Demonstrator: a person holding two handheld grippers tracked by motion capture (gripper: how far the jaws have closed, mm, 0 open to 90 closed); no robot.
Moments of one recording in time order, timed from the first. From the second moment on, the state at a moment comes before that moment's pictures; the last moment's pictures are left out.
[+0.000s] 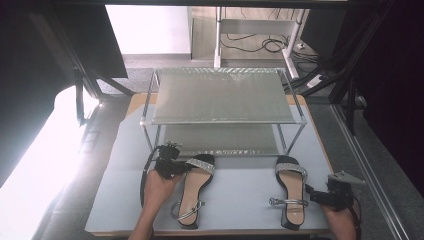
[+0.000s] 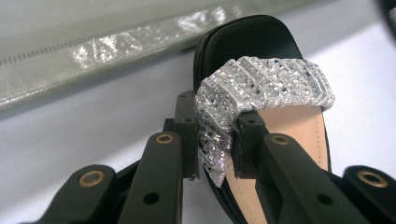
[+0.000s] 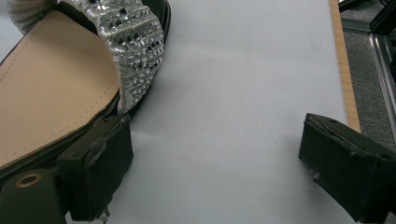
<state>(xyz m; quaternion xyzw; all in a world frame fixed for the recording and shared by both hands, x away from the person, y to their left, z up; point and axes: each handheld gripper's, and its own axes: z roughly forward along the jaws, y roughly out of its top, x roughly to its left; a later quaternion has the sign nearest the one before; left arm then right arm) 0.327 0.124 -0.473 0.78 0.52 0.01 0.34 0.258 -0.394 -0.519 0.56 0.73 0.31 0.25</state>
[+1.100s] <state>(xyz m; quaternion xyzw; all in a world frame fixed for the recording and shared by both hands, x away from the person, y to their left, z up) 0.318 0.159 -0.357 0.73 0.52 -0.09 0.42 0.259 -0.394 -0.519 0.56 0.73 0.30 0.25</state>
